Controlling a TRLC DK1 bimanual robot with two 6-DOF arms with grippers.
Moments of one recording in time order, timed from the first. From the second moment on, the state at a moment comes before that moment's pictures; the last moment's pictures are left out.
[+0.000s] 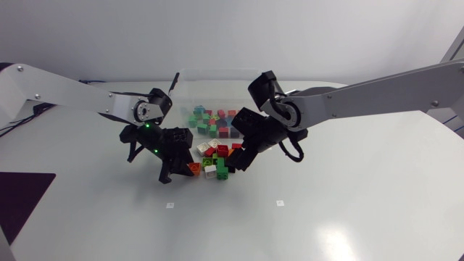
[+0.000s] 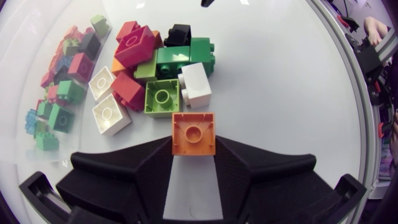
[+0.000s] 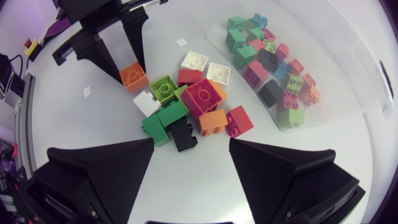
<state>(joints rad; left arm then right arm) -0.27 2.03 1.25 -0.61 0.47 1.26 0.54 1.93 1.23 -0.34 -0.23 -0.41</state>
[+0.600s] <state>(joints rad) -0.21 1.70 1.18 -0.62 0.54 1.18 0.54 2.04 1.23 -0.32 -0.25 -0.58</state>
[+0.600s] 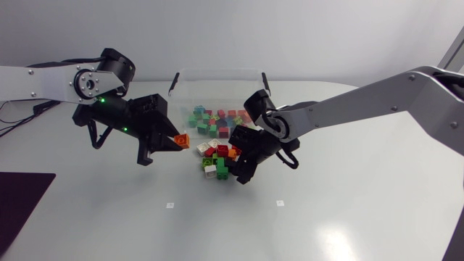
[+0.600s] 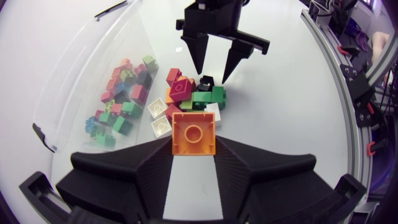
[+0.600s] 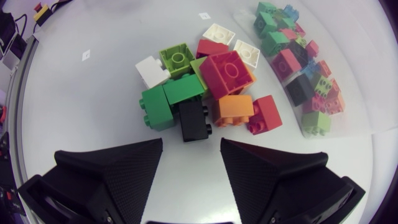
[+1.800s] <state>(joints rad) -0.18 2.07 1.81 -0.51 0.57 0.63 0.51 2.01 1.26 -0.36 -0.25 -0.61</state>
